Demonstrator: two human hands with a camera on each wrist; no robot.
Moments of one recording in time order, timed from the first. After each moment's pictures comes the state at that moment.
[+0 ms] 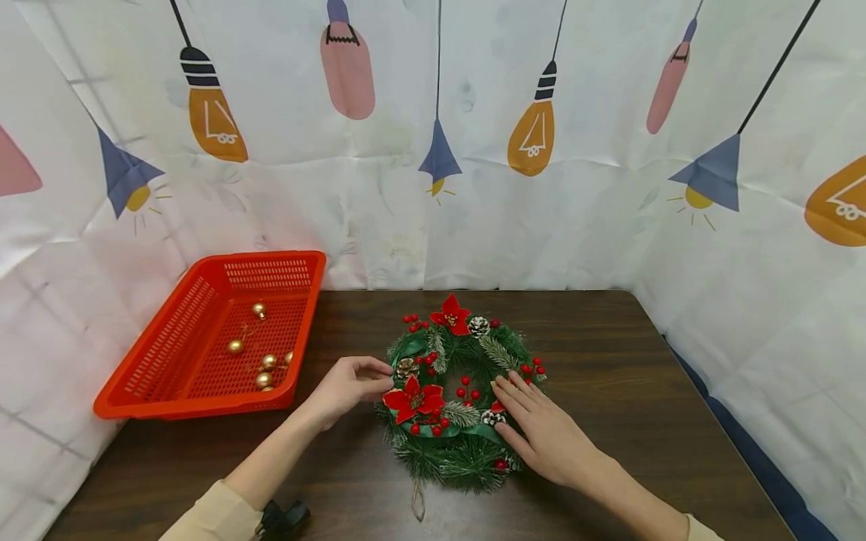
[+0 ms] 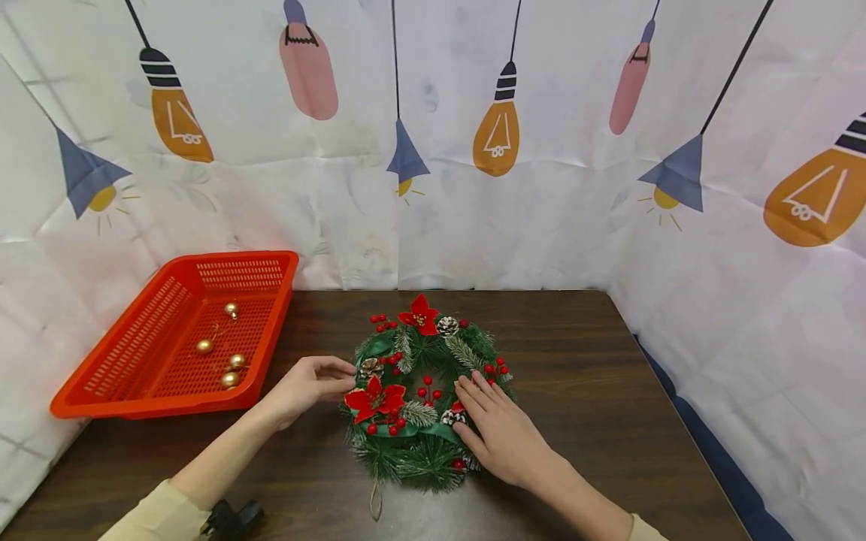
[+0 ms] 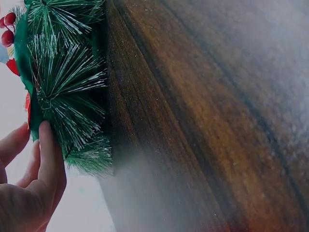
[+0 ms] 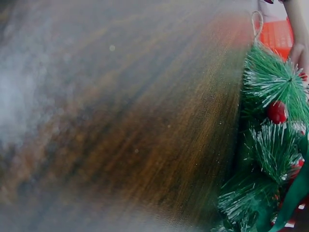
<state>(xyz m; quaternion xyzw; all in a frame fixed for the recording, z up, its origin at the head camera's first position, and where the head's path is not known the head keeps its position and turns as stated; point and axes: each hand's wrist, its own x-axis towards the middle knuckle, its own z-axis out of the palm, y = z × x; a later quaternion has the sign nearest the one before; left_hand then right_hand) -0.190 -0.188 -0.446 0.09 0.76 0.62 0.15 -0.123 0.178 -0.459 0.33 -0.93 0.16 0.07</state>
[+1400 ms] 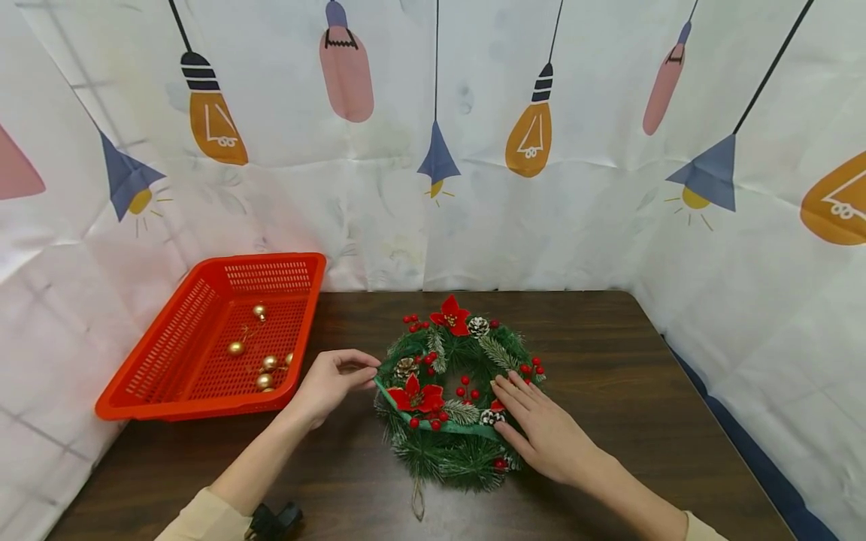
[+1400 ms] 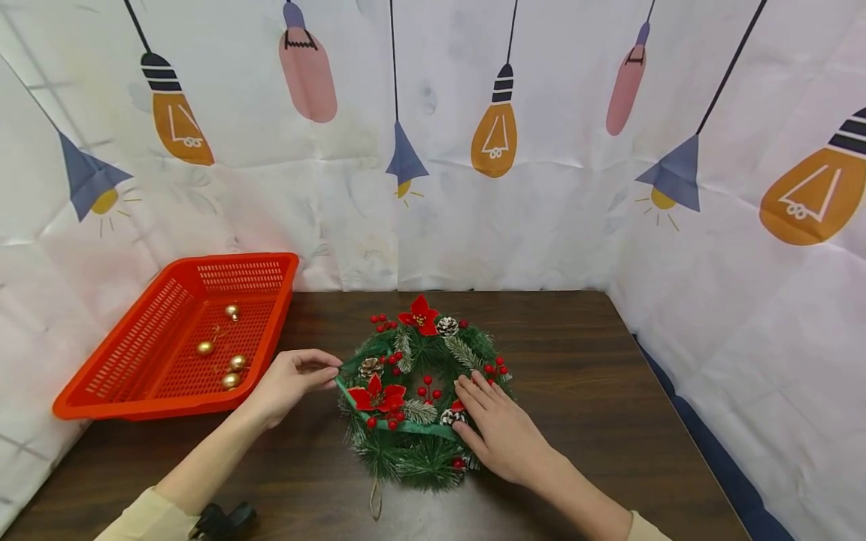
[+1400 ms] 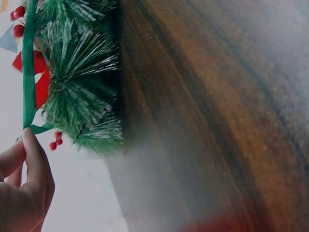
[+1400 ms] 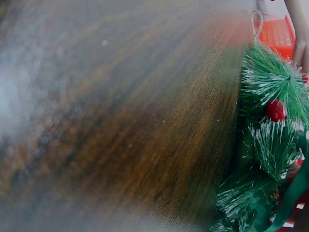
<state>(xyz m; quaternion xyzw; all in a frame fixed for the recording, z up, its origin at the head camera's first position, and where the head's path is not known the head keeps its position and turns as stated) -0.186 -0.203 -0.432 0.07 0.76 0.64 0.08 -0.123 0.178 -0.457 0.32 -0.93 0.17 0.07</state>
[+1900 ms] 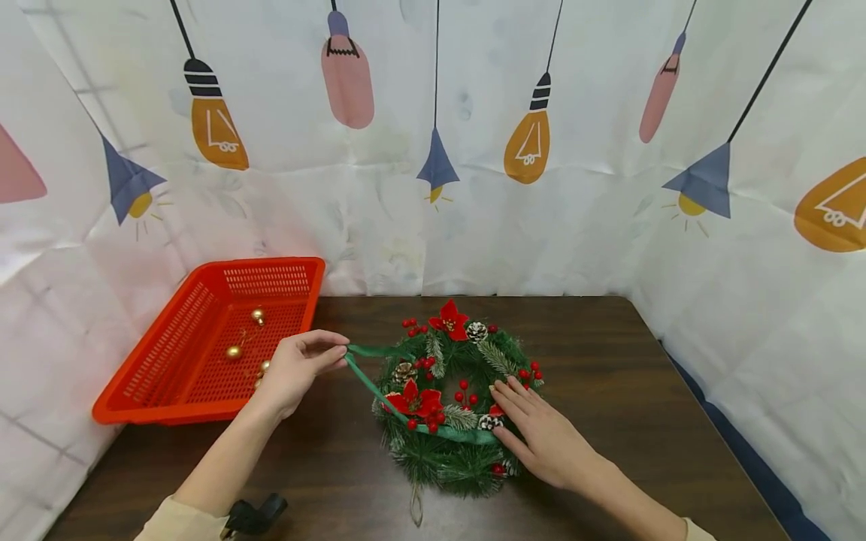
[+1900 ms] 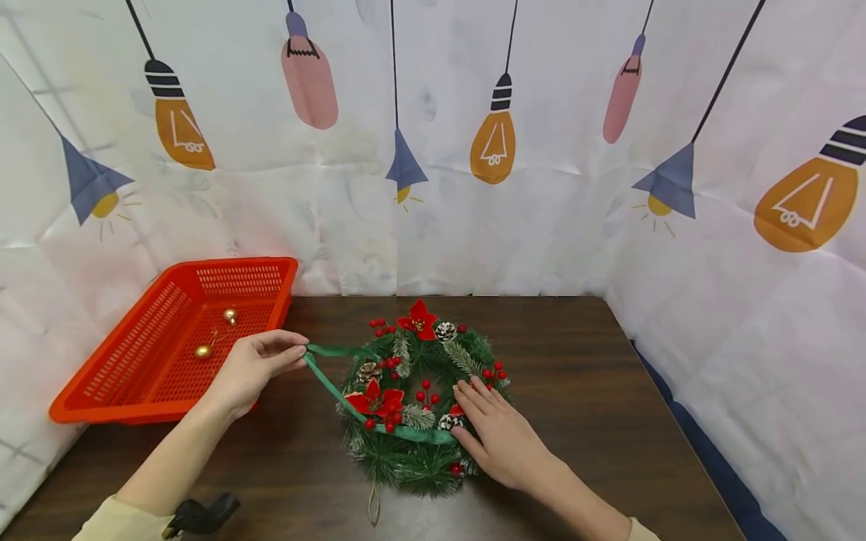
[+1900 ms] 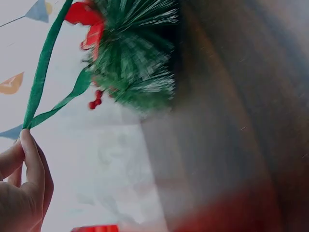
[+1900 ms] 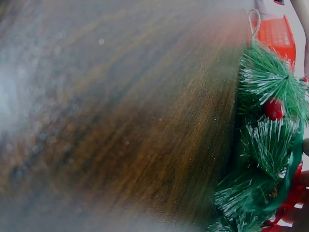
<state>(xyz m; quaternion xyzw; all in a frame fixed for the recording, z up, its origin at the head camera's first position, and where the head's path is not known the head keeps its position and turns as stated) -0.186 -0.228 -0.394 0.07 0.74 0.66 0.02 -0.123 0.180 -0.457 0.32 -0.93 0.17 0.06</state>
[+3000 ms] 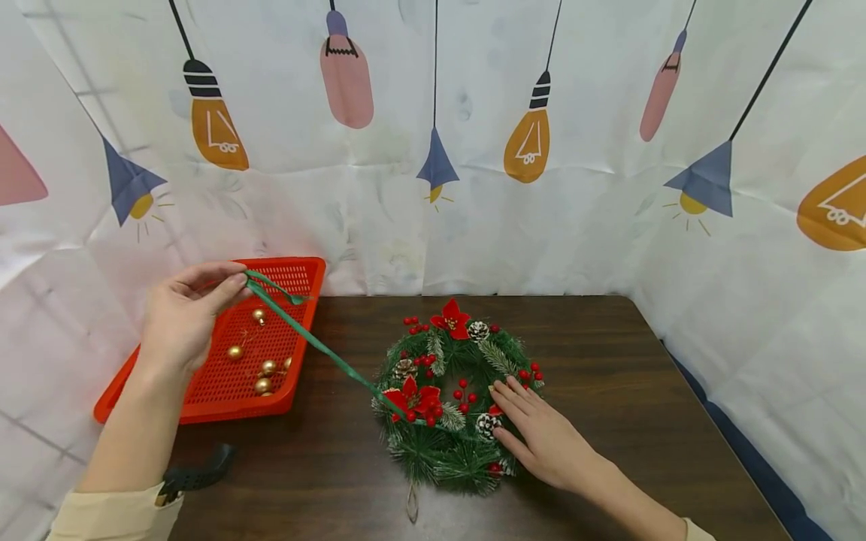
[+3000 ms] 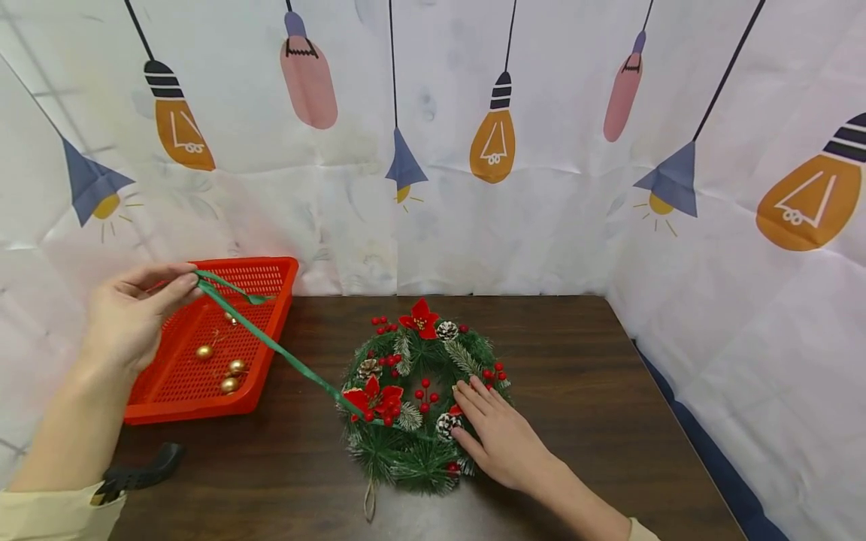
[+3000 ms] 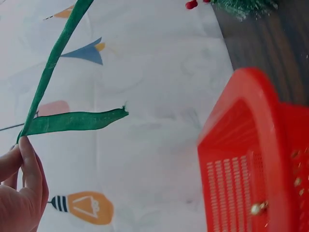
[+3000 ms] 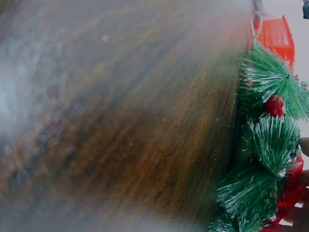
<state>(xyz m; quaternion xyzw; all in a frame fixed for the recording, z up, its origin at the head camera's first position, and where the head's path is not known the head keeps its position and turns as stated) -0.184 -0.299 -0.296 0.07 0.62 0.76 -0.16 -0.123 0.180 -0.457 0.33 -0.93 0.17 0.06</state>
